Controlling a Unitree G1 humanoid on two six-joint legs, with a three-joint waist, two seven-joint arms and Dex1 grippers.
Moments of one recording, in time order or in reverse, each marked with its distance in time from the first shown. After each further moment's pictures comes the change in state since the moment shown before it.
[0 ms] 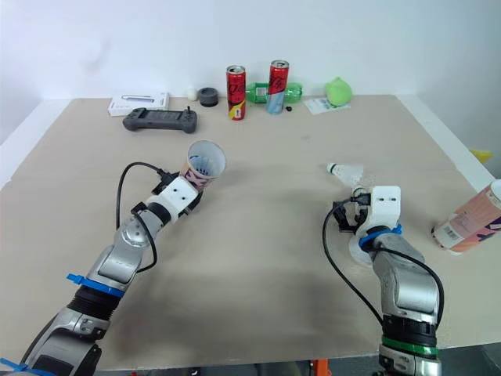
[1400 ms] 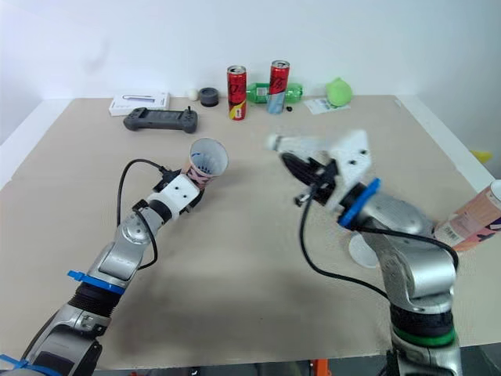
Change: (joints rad) left arm -0.022 0.005 -0.005 0.019 0.009 -0.016 -0.007; right arm -0.193 -0.168 0.265 -0.446 0.245 0.019 0.350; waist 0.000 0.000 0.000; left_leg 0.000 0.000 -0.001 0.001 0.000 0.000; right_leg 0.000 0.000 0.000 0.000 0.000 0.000
